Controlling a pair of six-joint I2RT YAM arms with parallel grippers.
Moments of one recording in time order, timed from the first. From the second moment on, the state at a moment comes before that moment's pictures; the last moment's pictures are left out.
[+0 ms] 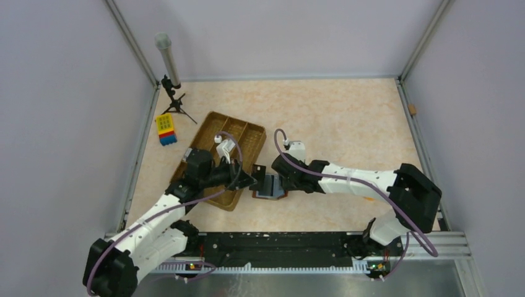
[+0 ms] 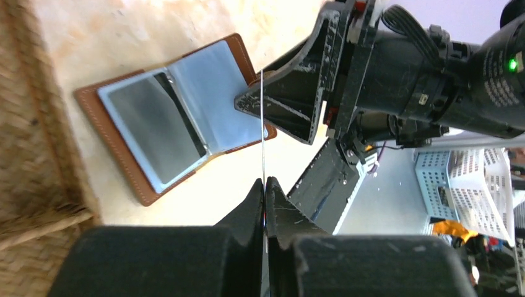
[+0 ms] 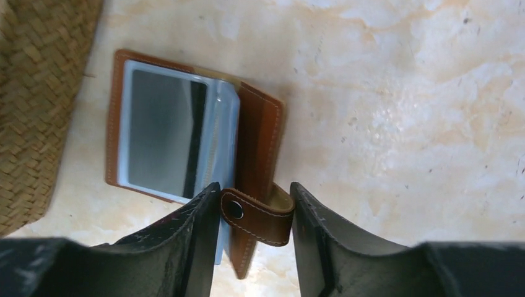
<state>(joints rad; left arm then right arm) -0.44 0.85 0.45 -0.04 0.63 -0.61 1.04 1.54 0.97 -0.47 0.40 0.86</state>
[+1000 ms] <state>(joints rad) -0.69 1.02 0.46 0.26 0.43 -0.84 0.92 1.26 0.60 -0.15 0.20 0.86</state>
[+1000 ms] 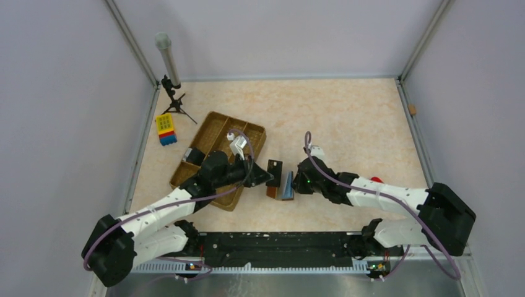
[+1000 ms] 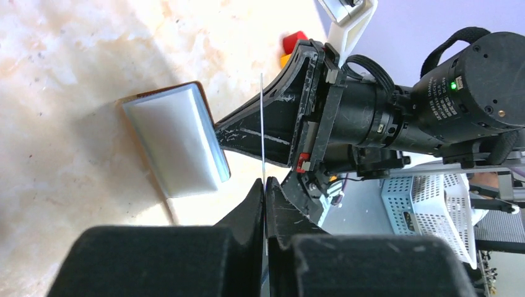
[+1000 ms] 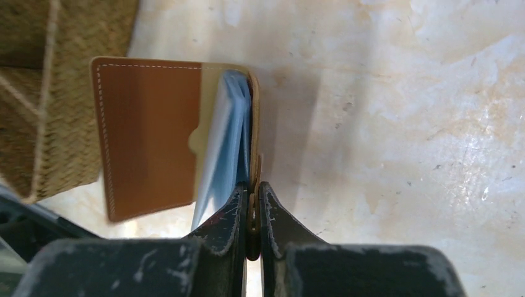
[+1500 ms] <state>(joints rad) -0.69 0.96 0.47 0.27 0.43 -0.88 0.93 1.29 0.81 -0.29 0.16 0.77</state>
